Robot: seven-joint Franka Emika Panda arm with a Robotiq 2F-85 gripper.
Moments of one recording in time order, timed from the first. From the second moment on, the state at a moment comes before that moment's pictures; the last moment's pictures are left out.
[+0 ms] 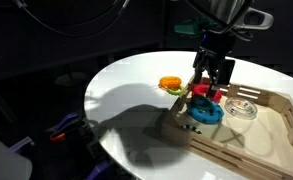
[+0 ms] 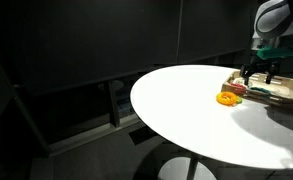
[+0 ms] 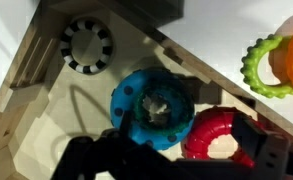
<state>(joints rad) -0.15 0.27 -0.19 -2.07 -0.05 2.17 0.40</state>
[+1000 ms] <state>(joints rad) -0.14 0.33 -0.20 -2.03 -0.05 2.17 0.41</state>
